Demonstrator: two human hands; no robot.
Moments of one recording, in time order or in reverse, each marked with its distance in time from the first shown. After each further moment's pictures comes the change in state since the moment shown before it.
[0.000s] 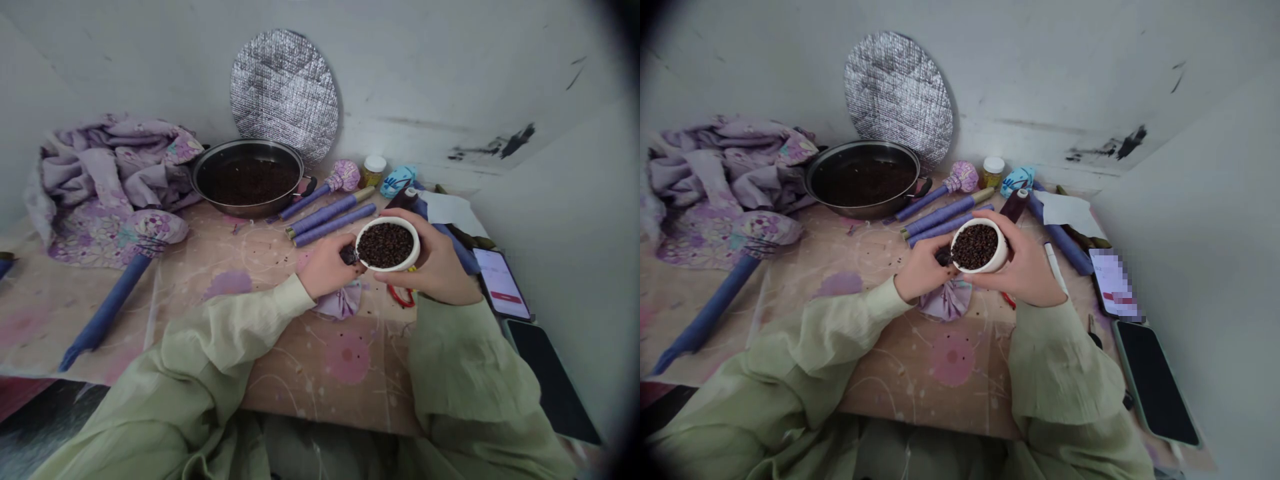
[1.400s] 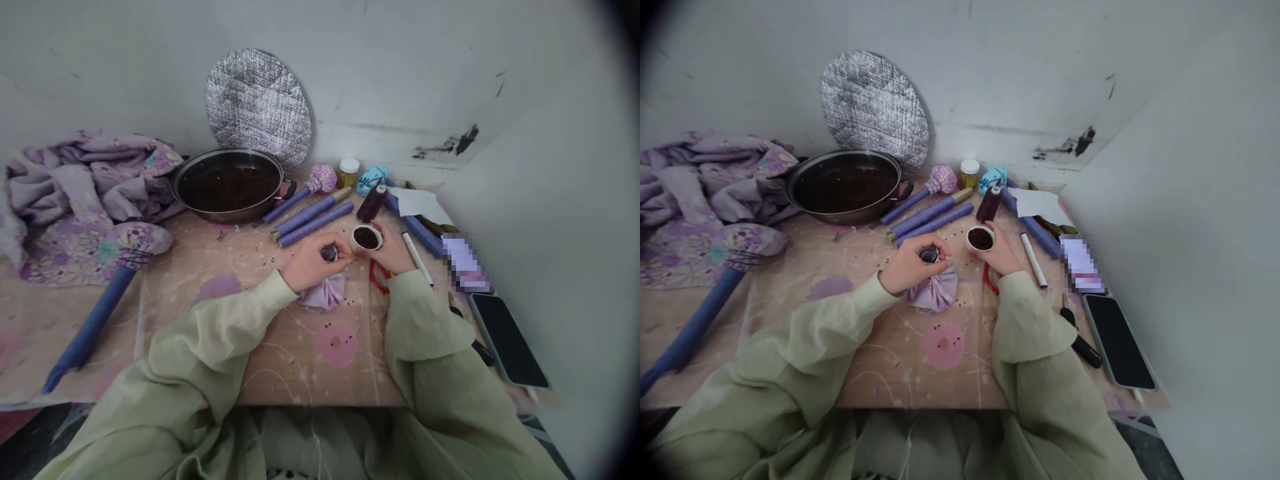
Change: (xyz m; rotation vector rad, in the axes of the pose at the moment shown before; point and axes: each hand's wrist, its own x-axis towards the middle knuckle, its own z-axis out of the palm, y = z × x) left_hand -0.004 0.001 -0.003 -0.118 -0.105 0.120; right_hand -0.015 0.121 0.018 -0.061 0.206 0.351
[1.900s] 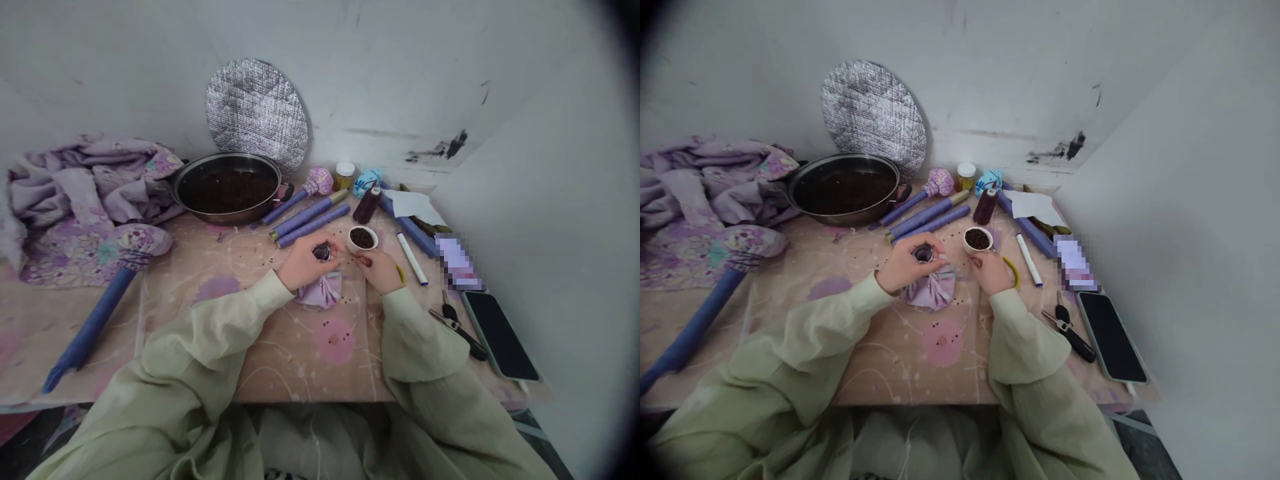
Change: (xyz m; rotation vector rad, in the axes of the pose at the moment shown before) left_hand -0.003 -0.007 -0.002 -0.047 0.048 0.101; right_hand -0.040 -0.020 0.013 -0.581 -0.088 -0.061
